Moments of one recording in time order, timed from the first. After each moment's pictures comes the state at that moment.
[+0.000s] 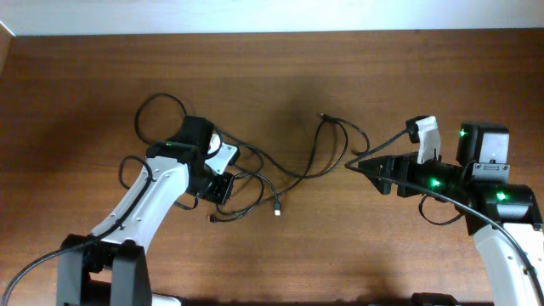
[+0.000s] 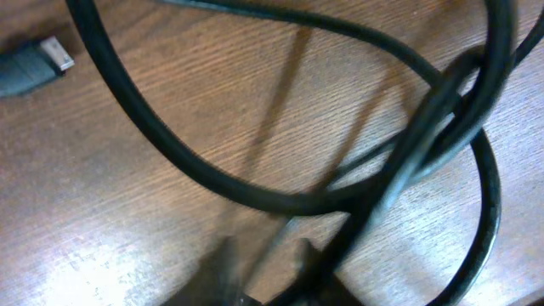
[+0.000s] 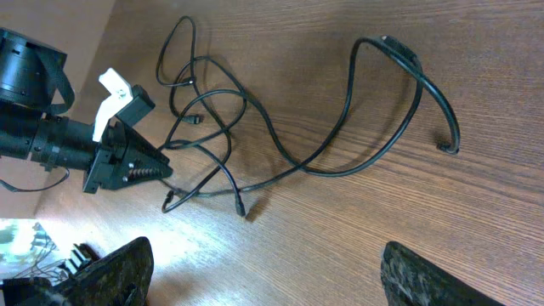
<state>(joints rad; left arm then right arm) -0.18 1.58 1.00 -0.88 0.24 0.17 -0.06 1.11 0.98 -0.82 -0.72 0.03</state>
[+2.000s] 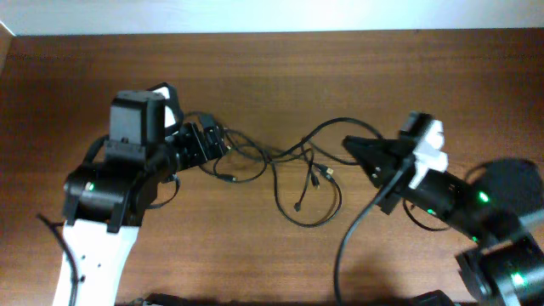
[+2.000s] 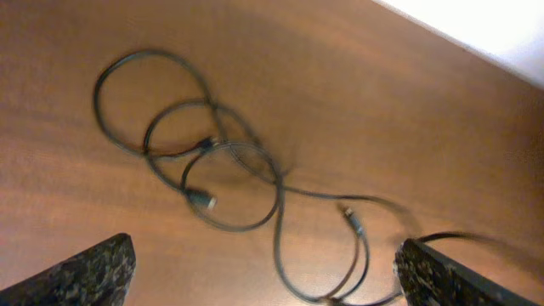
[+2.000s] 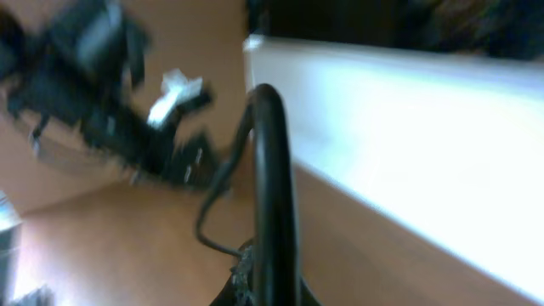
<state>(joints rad) -0.18 1.20 1.40 -1.07 0.10 -0.50 0.31 0.80 1.05 -0.27 -0.59 0.02</state>
